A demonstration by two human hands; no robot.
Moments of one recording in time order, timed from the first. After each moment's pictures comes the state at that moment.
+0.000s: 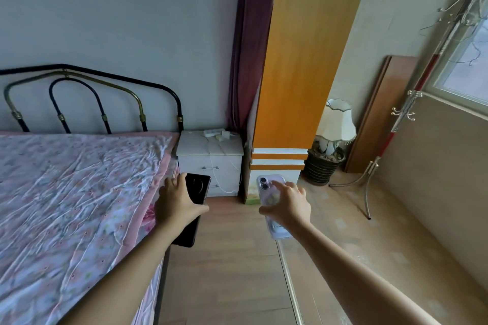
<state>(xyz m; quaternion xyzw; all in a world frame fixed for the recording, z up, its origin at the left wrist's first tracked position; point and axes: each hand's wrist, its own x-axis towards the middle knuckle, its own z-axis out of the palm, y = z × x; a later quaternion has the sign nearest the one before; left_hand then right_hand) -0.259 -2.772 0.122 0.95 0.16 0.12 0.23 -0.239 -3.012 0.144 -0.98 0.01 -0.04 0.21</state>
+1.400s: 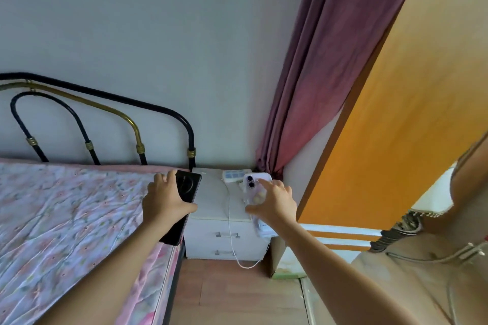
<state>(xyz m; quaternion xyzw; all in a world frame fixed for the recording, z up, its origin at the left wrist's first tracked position) 0.310 -2.558 0.102 0.95 0.22 0.09 0.20 0.360 -2.790 0.117 -0.97 -0.06 0.01 0.24</state>
